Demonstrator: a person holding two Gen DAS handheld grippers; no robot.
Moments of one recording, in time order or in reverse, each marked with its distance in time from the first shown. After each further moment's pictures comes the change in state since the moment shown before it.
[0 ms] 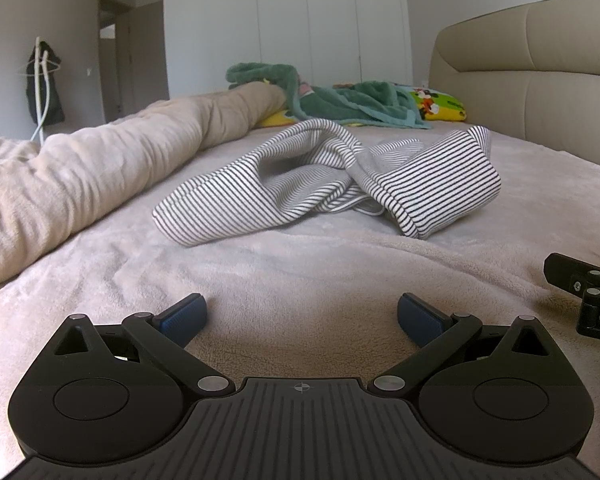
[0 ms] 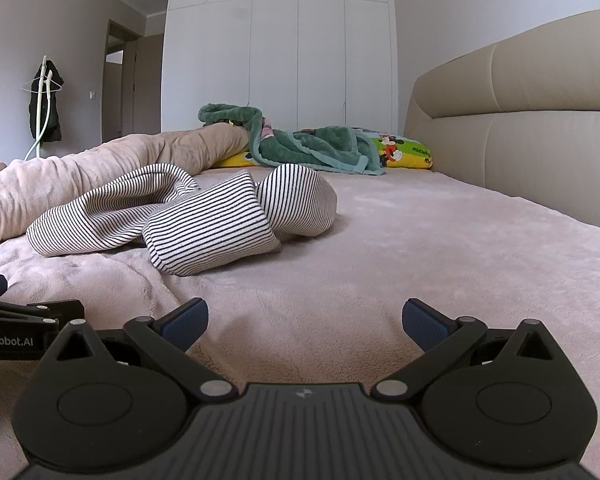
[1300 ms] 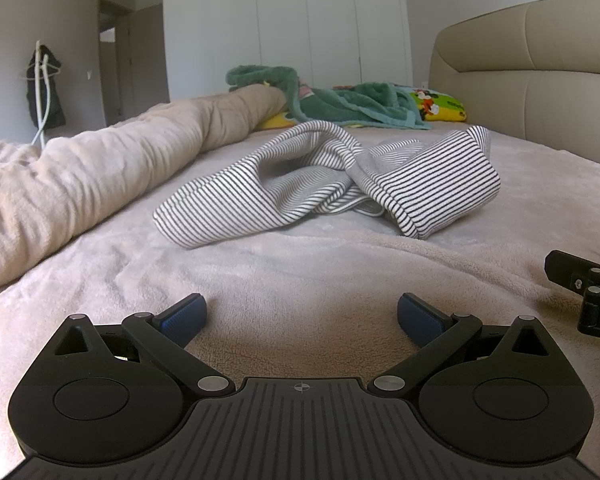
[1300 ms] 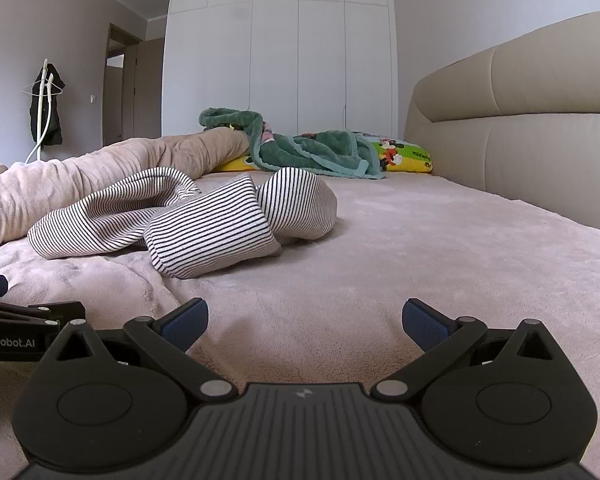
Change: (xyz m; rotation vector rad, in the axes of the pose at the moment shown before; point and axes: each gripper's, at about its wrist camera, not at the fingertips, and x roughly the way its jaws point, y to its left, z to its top) left arm -0.002 -0.002 0.000 -0.002 -0.002 0.001; right arm -0.001 0.000 -0.002 0.001 -0.016 0.001
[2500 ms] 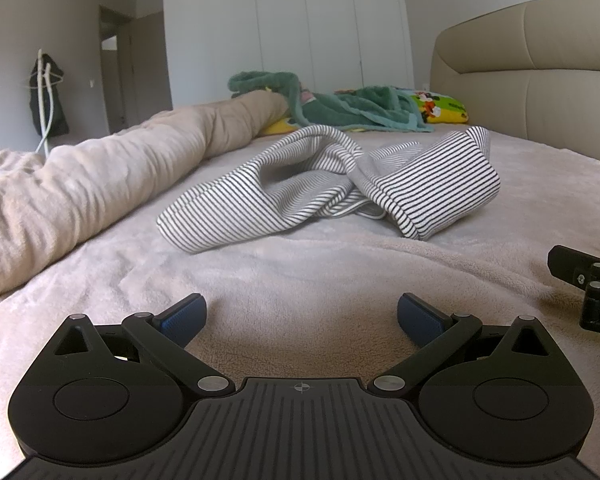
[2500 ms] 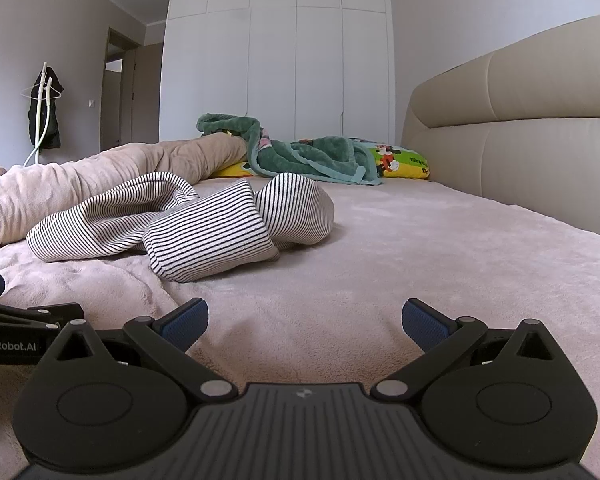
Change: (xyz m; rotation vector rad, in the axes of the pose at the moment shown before) left arm -0.002 -0.004 -0.001 0.044 -0.023 0.032; right arm -0.002 0.003 -0.001 -0.001 -0.020 -0.010
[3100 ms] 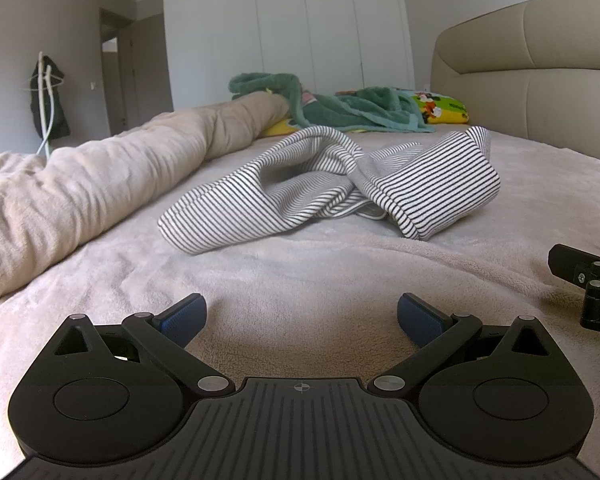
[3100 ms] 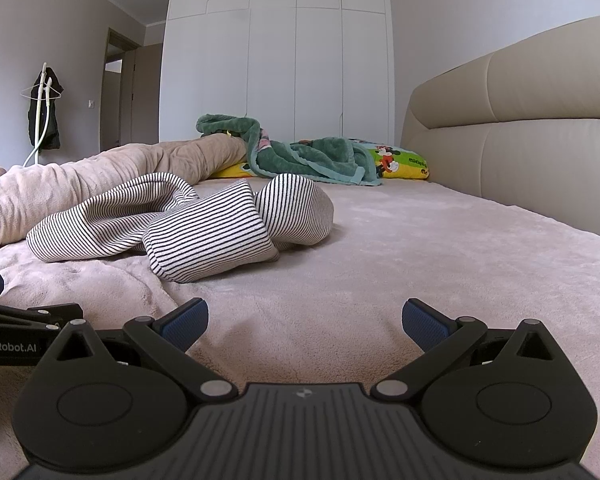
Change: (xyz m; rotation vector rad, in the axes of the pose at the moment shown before) left arm 0.000 -0.001 0.000 0.000 0.004 0.001; right arm -0.001 0.000 0.000 0.000 -0.003 -0.002
